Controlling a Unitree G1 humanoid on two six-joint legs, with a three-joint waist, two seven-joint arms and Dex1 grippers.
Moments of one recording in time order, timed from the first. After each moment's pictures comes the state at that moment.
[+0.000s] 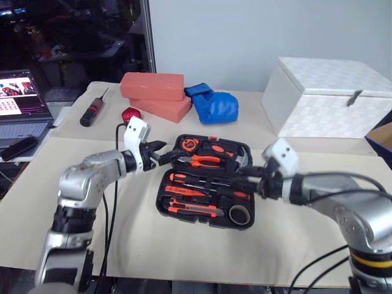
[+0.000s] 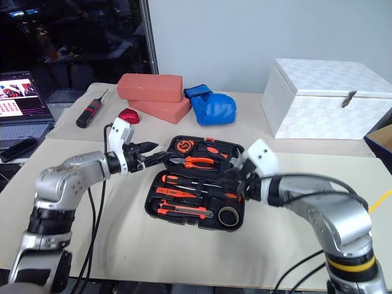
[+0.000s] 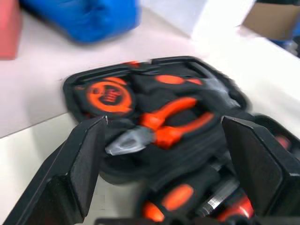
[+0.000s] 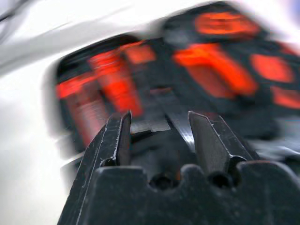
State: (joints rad) left arm -0.69 0.52 0.02 0.04 -0.56 0.92 -0.60; right arm -0.46 -0.63 -0.10 -0.57 0.57 1.25 0.47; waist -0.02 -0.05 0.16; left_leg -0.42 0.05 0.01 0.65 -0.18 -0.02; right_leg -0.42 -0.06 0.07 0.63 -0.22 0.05
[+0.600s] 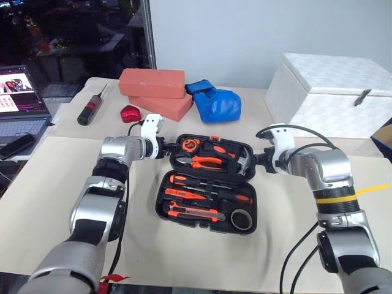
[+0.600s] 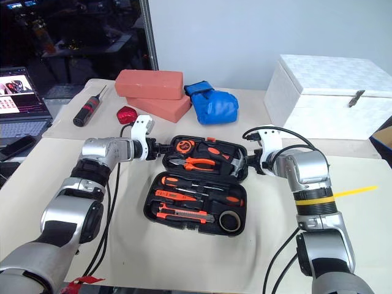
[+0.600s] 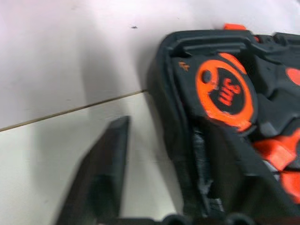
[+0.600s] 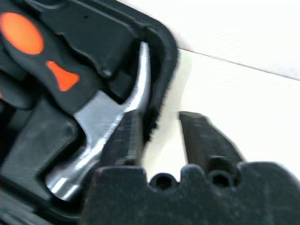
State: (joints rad) left arm -1.09 0.37 -0.04 0.88 -0.29 0.77 -0.67; right arm -0.78 -0.54 0.02 0.15 0.34 1.20 0.37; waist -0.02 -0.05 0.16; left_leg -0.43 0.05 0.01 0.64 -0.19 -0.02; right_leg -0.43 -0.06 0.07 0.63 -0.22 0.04
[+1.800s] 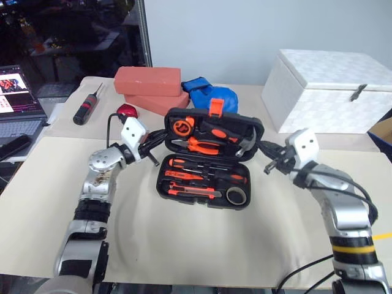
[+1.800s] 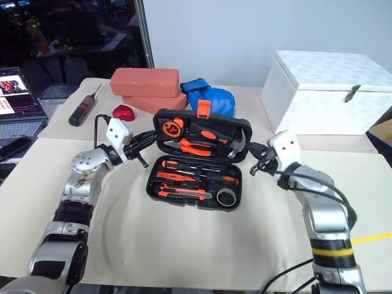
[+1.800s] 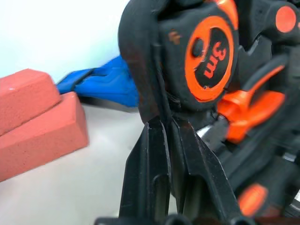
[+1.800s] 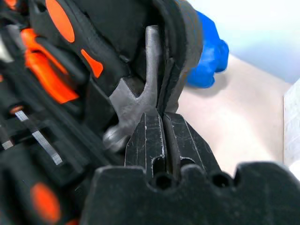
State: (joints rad) left arm -0.64 0.48 0.04 0.40 -0.23 -0.03 -0.92; right arm -0.29 -0.56 -0.11 -0.23 0.22 0.33 0.63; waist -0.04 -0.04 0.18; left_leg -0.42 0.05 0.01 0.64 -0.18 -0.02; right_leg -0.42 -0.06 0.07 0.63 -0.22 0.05
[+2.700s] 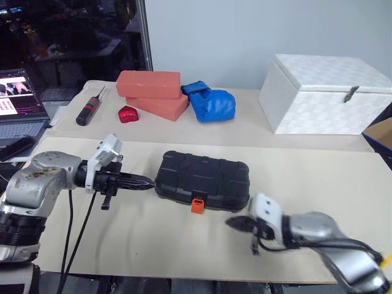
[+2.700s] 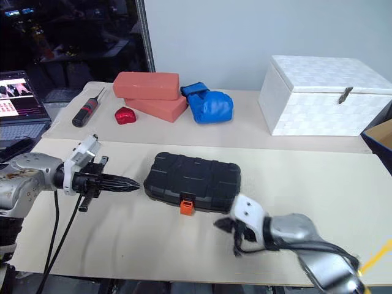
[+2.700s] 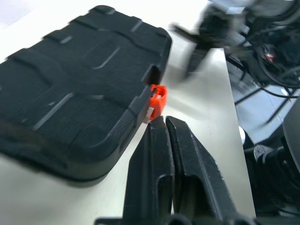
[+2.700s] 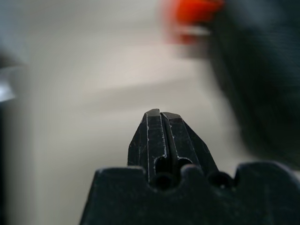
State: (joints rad) left arm -0.47 0.93 0.02 -0.10 -0.59 0.68 -1.47; right arm -0.14 -0.67 0.24 -0.48 0.20 0.64 0.76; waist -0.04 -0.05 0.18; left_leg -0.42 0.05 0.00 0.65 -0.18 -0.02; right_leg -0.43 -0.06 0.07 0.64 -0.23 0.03
